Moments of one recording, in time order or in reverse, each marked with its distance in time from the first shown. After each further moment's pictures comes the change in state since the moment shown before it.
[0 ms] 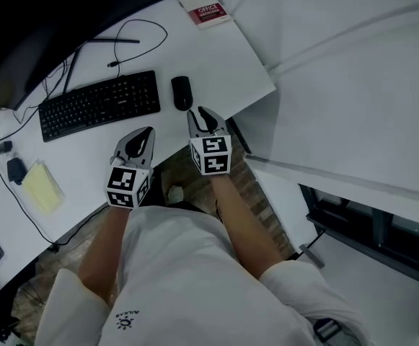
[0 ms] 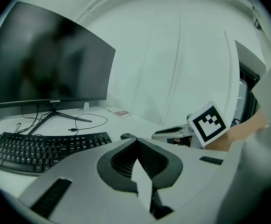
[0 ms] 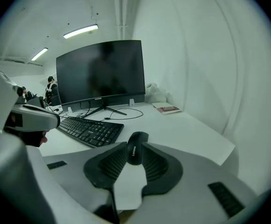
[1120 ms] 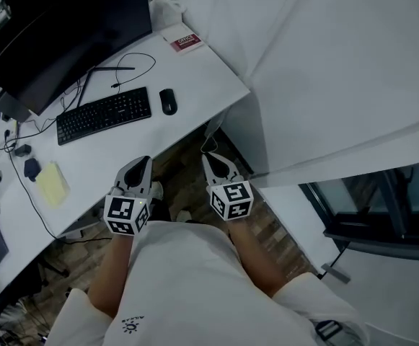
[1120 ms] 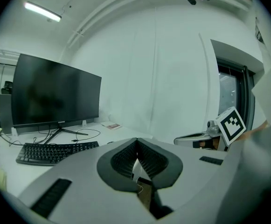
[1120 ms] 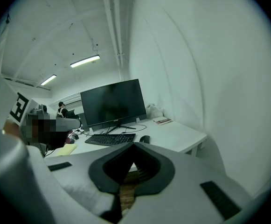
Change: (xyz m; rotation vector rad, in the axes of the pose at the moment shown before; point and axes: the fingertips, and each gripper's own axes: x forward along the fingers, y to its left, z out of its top) left arm -0.121 -0.126 0.006 0.107 -0.139 0.036; right arm -0.224 0.011 -0.043 0.120 -0.239 0.087
